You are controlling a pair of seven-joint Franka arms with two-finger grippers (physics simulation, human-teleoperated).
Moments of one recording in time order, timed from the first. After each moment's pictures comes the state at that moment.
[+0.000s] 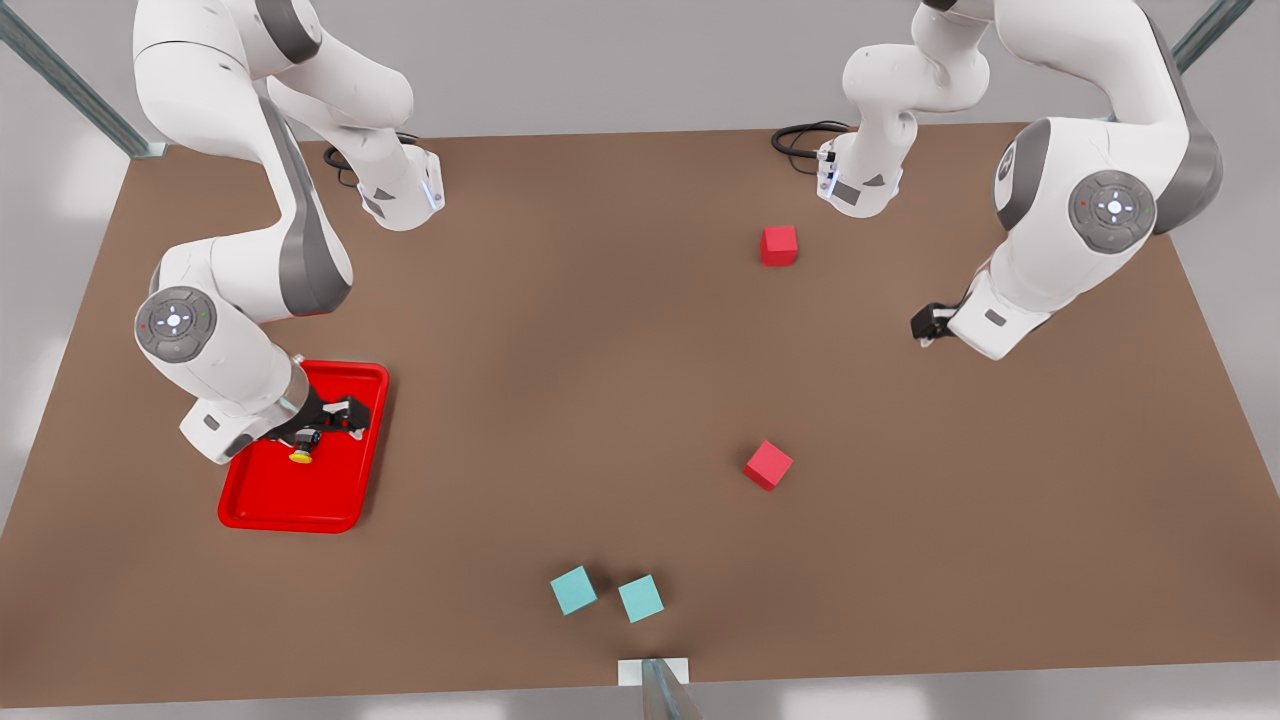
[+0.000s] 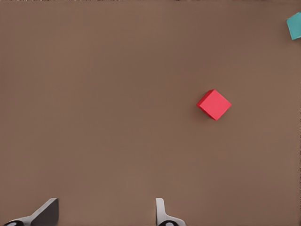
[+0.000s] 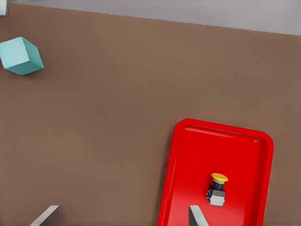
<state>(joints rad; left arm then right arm) -0.12 0.16 -0.10 -1.43 0.07 1.50 -0.22 -0.17 0.33 0.39 -1.43 -0.17 1.77 0.15</state>
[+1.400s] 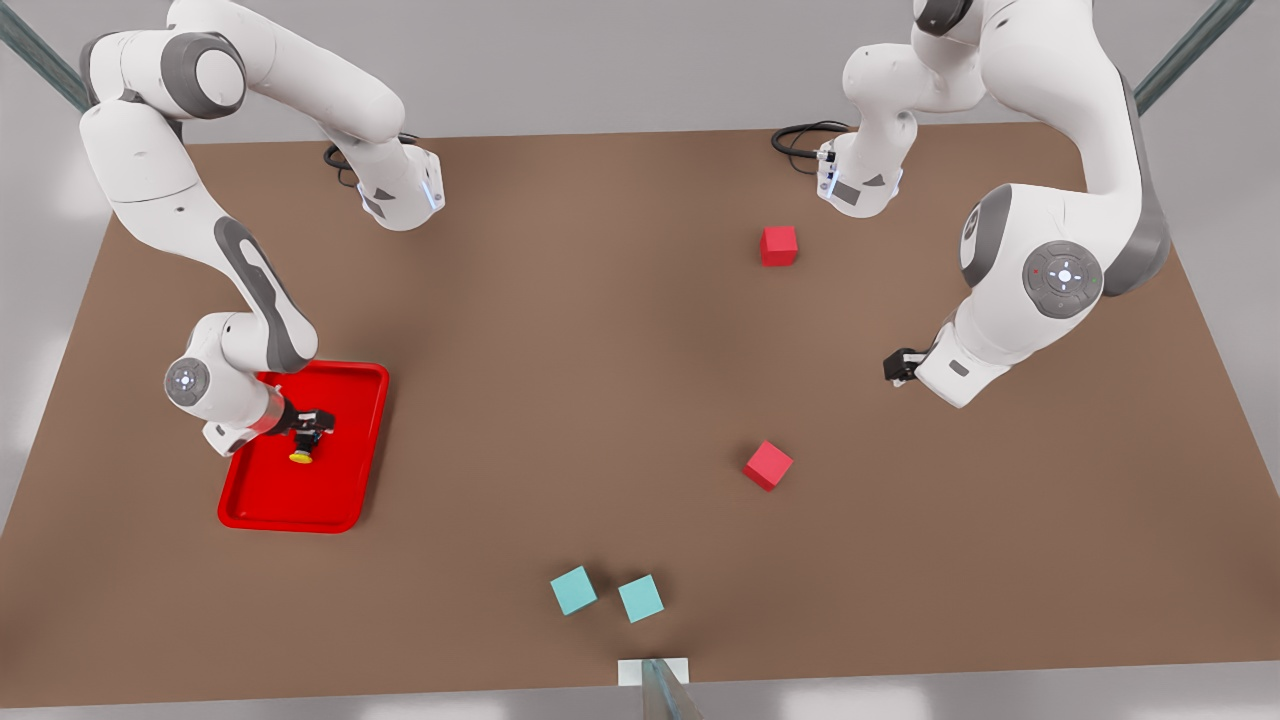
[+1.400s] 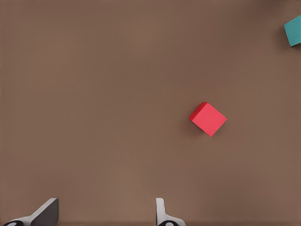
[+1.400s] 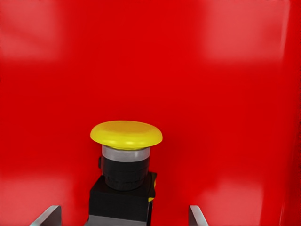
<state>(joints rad) -0.14 0.27 -0.10 -1.43 0.07 1.61 -0.22 -0.64 0.54 0.40 -2.12 -0.29 2.53 -0.05</state>
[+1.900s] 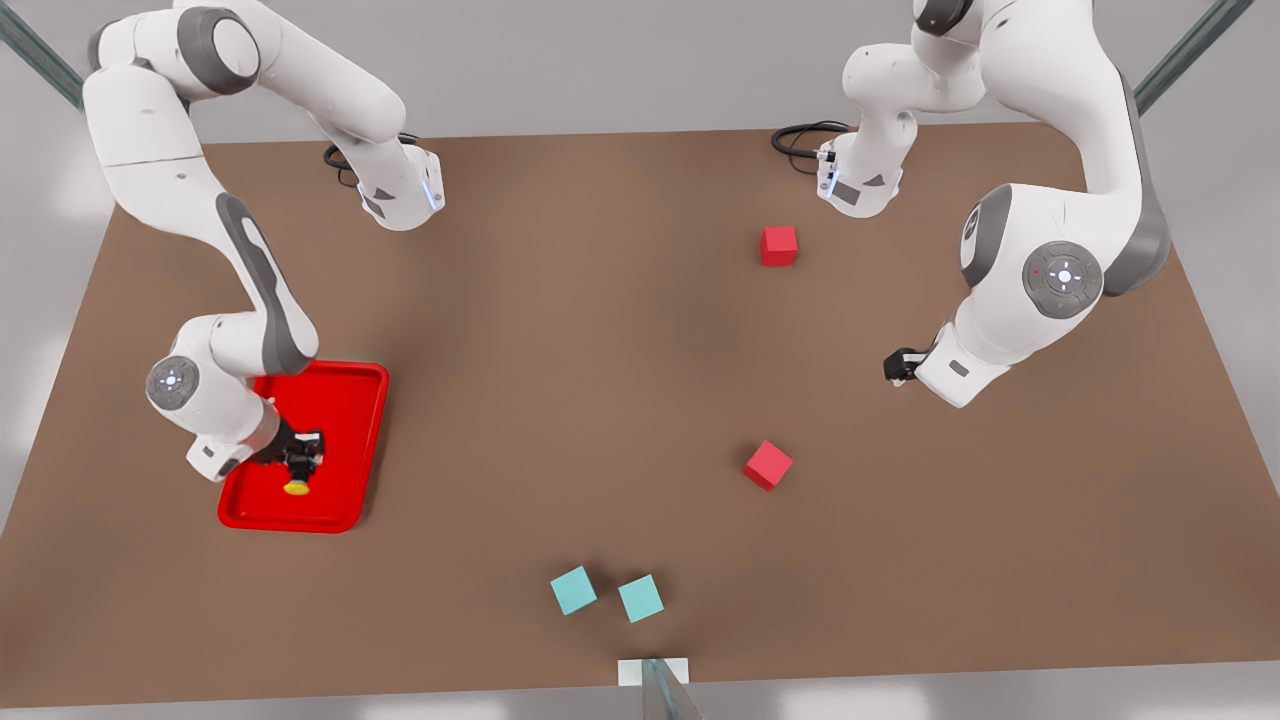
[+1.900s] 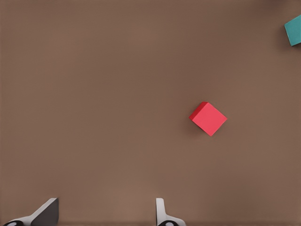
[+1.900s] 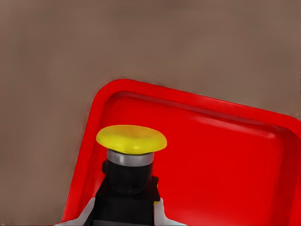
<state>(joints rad) -0.13 0.27 -0.10 -1.43 0.07 1.61 -0.23 -0.62 0.45 0.59 -1.92 -0.27 2.37 -0.08</state>
